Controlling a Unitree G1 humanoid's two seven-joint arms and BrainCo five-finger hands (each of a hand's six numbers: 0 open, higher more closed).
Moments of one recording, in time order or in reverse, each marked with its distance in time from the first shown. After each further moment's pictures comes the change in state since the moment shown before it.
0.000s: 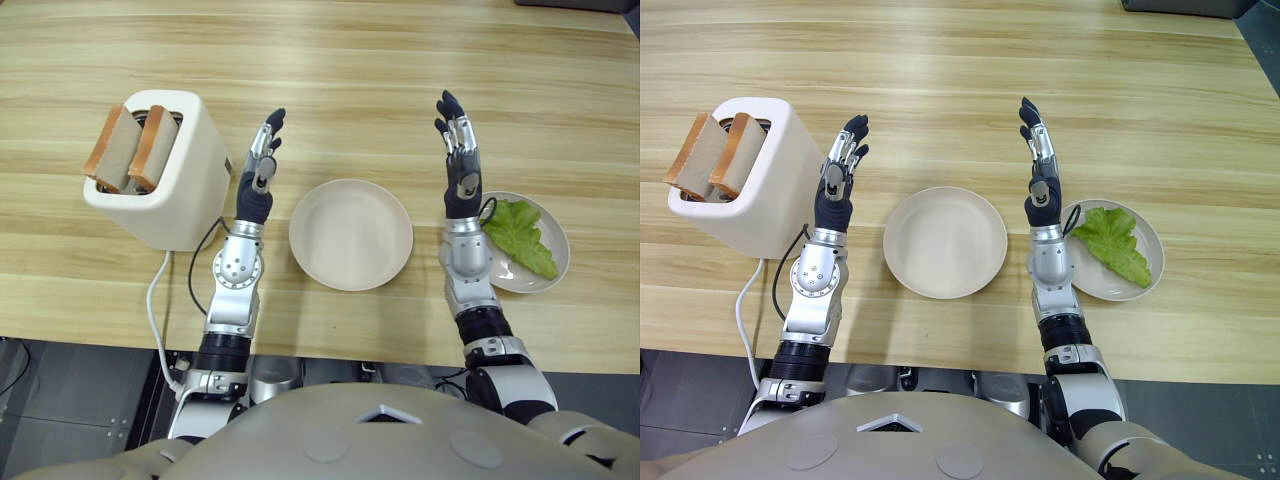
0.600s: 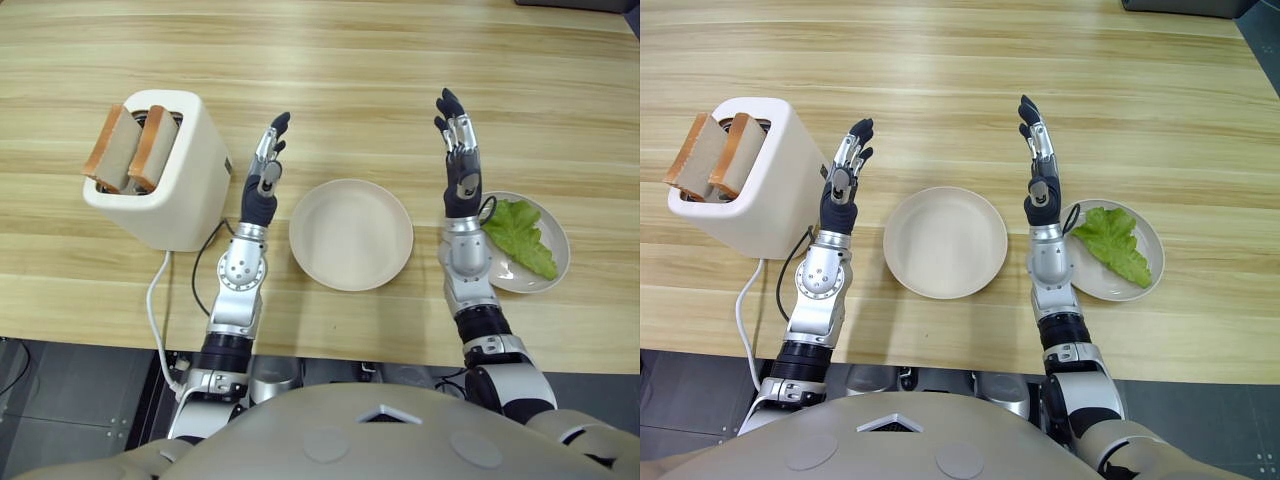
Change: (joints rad) left arm 0.006 0.004 -0.009 0.015 0.005 -0.022 0.020; right arm -0.006 0.004 -0.002 0.001 -0.006 -0.016 0.000
